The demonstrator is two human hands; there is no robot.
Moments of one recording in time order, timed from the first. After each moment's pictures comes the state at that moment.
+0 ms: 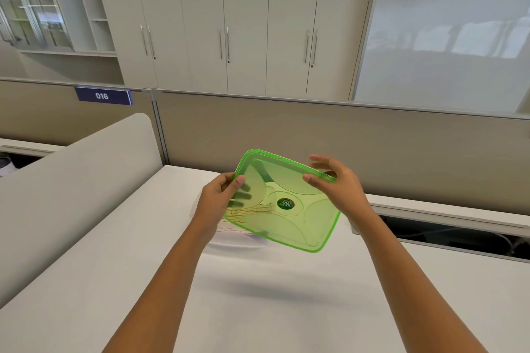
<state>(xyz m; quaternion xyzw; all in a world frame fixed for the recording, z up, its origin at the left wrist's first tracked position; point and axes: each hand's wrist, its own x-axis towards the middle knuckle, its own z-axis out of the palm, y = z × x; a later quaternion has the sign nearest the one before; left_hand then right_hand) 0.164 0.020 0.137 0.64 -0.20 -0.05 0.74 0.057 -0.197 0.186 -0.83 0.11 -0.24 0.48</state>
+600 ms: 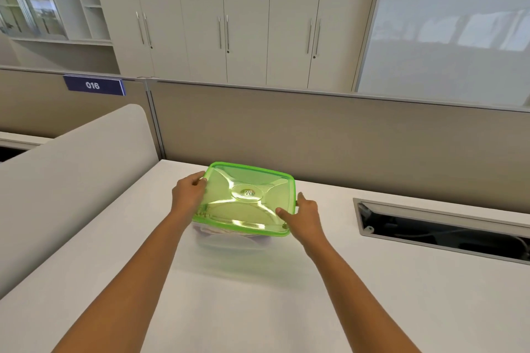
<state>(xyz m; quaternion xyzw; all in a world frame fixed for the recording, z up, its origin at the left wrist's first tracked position) 0.252 0.045 0.105 0.82 0.00 0.04 0.57 0.114 -0.148 0.099 -0.84 0.24 -0.11 0.48</state>
